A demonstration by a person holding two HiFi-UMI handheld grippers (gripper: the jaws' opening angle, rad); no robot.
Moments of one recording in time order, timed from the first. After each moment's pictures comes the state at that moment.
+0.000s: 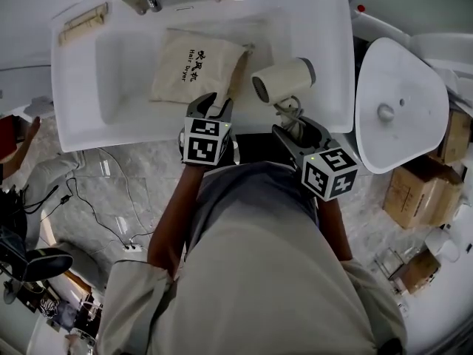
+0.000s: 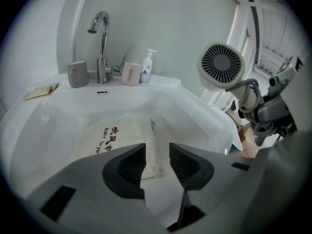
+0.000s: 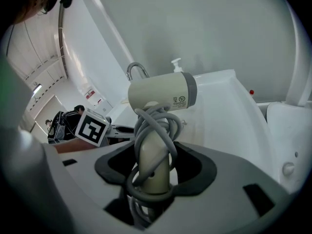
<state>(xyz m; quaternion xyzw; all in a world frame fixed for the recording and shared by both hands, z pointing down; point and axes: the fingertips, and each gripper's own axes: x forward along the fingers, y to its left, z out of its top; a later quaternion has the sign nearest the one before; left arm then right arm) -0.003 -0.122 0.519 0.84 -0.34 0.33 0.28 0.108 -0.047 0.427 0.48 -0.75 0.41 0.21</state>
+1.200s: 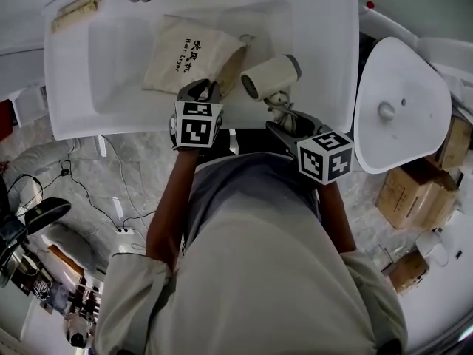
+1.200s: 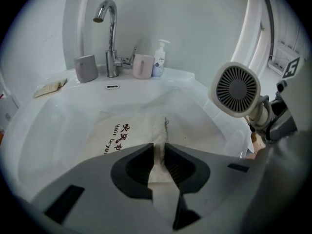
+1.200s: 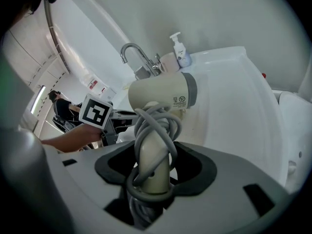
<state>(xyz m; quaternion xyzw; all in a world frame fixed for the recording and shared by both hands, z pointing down) -0.011 -0.146 0.541 0.80 -0.38 0.37 0.29 0.116 -0.043 0.467 0.40 -0.74 0.48 0.26</state>
